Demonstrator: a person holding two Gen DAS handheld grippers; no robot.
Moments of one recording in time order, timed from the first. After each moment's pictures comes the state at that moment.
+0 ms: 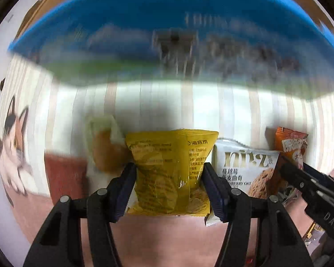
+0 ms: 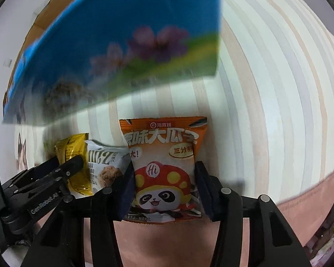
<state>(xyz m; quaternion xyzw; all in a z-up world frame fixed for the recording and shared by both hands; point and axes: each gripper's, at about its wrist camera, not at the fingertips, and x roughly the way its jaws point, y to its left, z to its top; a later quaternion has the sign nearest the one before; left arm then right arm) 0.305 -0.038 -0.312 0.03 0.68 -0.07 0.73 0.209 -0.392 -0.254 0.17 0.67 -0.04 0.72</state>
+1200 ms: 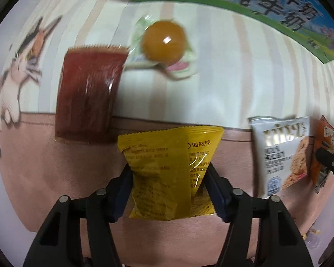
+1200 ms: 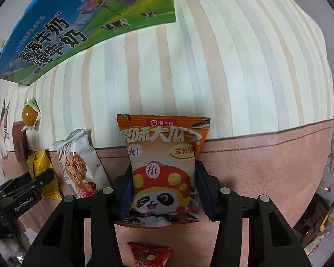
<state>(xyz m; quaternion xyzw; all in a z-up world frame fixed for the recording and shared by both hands) 0.208 0.015 -0.364 -0.01 0.71 -0.04 0.70 0.130 -0.393 -0.267 0.12 0.68 -0.06 0.72</state>
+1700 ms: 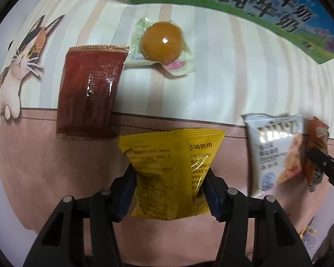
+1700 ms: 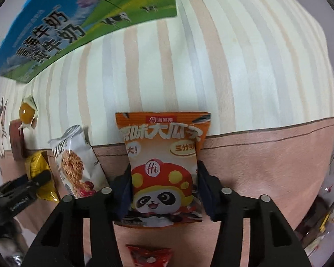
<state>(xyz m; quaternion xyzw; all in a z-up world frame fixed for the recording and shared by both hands) 0.221 0.013 -0.336 -0.01 0.70 -0.05 0.71 0.121 -0.382 -0.285 0.11 0.68 -0.06 0.73</state>
